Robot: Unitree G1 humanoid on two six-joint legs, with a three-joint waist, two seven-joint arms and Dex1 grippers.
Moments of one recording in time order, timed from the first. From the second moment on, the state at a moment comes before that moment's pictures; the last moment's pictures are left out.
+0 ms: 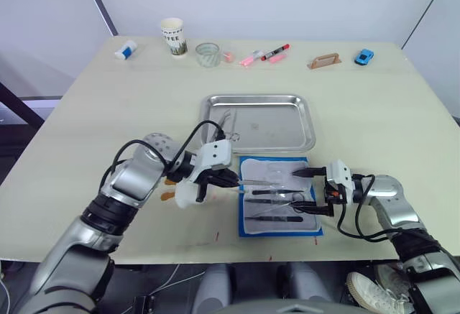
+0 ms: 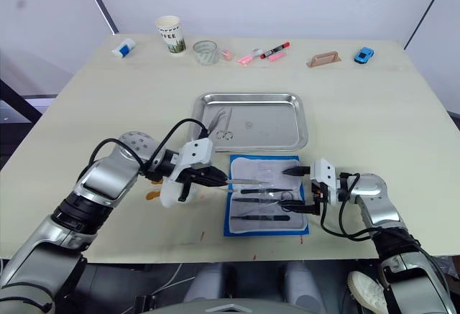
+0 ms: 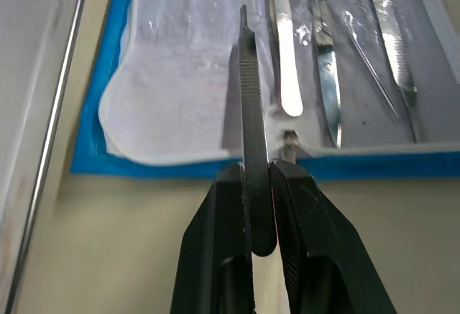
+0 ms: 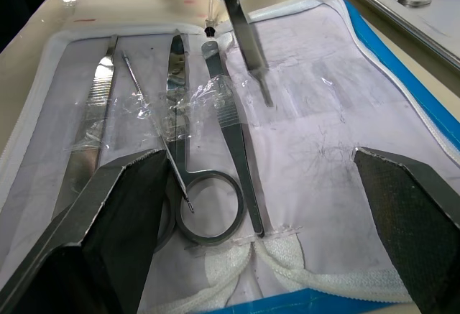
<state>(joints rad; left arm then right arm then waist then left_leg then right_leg) -0.52 0.79 -0.34 -0.08 -0.12 0.45 -1.33 -0.33 -0.49 0.19 0.41 0.27 -0.18 1.33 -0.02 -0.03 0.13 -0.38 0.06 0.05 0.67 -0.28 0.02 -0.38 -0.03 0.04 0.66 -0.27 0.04</state>
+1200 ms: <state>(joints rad) -0.52 0.32 0.02 -0.25 -0.32 0.98 -0.39 -0.37 -0.49 0.20 0.45 0.26 -0.19 1.38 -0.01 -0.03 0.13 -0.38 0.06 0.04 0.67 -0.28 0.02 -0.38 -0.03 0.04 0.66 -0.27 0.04</state>
